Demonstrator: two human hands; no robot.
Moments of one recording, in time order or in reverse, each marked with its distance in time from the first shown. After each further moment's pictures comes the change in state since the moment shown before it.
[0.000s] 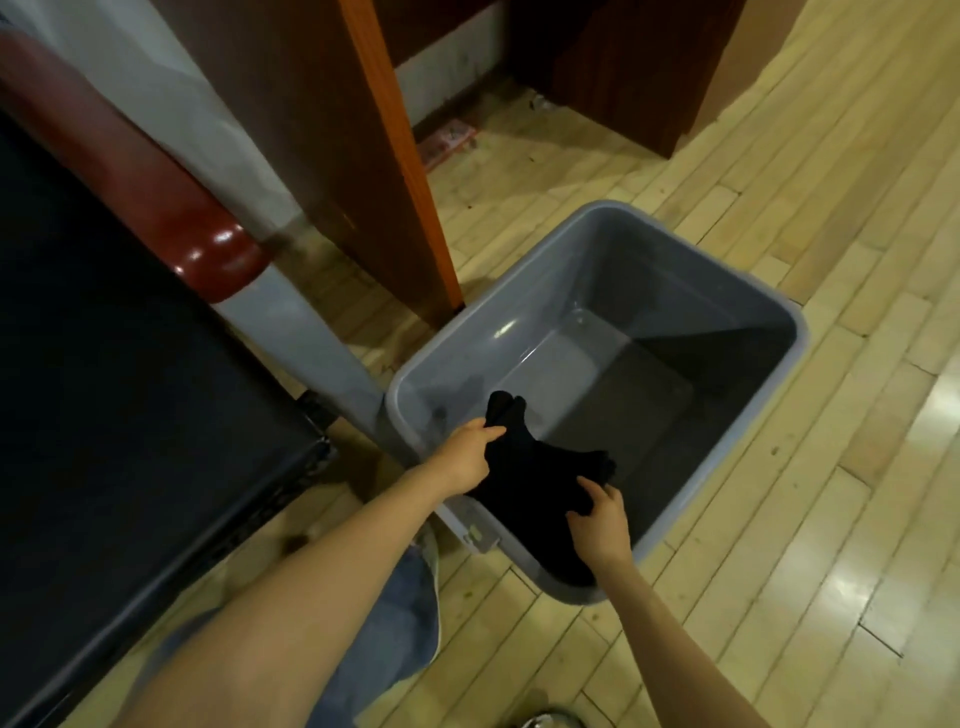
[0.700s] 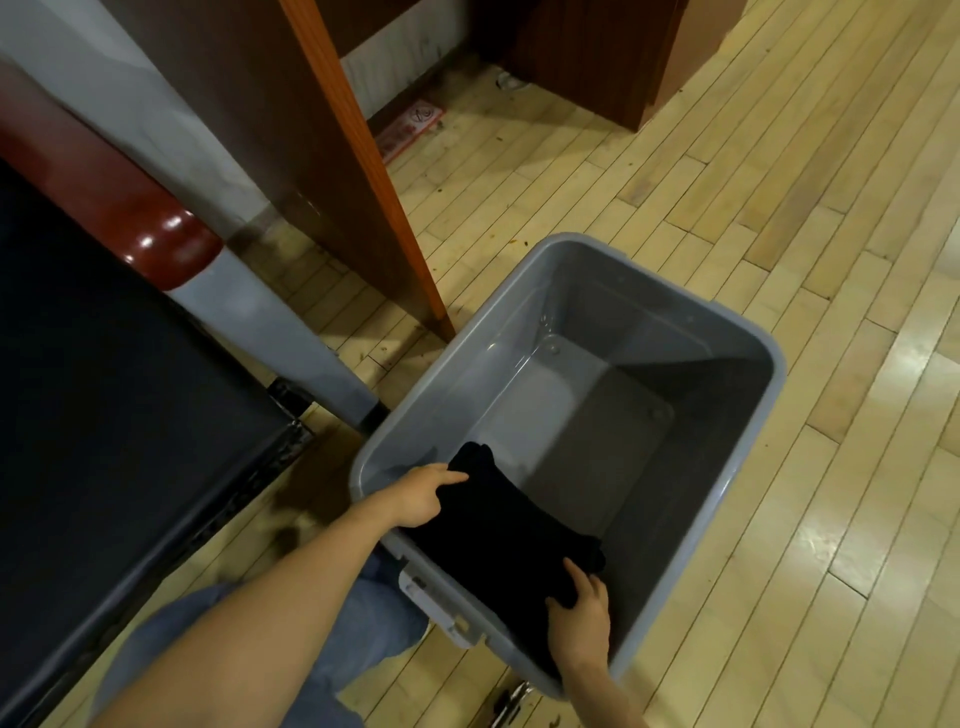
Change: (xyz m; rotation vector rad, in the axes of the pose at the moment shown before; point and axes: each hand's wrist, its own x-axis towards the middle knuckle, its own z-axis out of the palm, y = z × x) left_hand -0.032 -0.043 0.036 0.096 -0.231 -0.053; right_hand -0.092 0.074 0.040 0.132 0.066 0.269
